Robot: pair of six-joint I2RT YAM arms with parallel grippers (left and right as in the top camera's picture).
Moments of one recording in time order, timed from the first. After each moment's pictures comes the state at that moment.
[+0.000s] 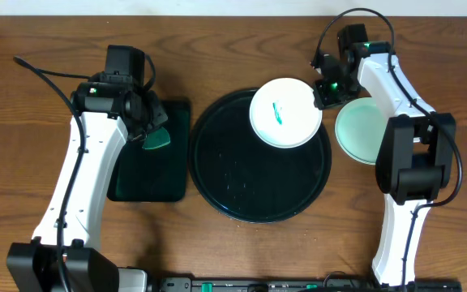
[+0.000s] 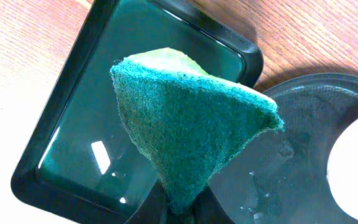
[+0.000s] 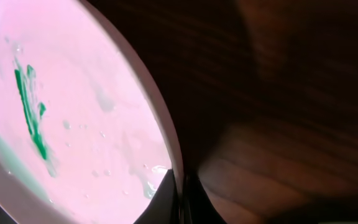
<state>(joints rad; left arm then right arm) -0.08 1.55 1.40 -1.08 -0.03 -0.56 0.11 2.27 1.85 -1.02 -0.29 -0.18</state>
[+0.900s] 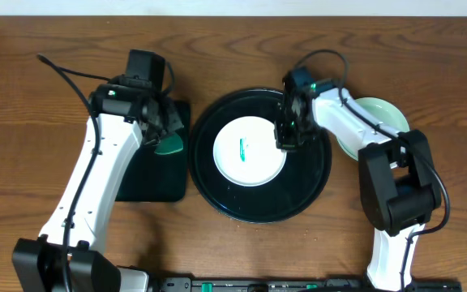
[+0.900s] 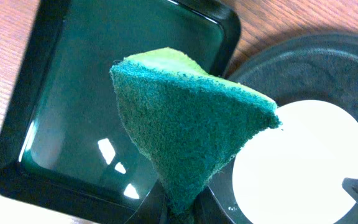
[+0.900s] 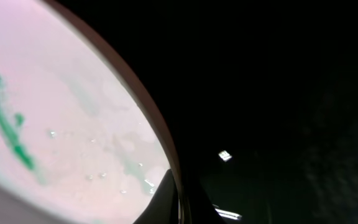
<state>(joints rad) -0.18 1.55 1.38 -1.09 -0.03 -0.56 0.39 2.08 1.44 -0.90 -0.26 0.36</state>
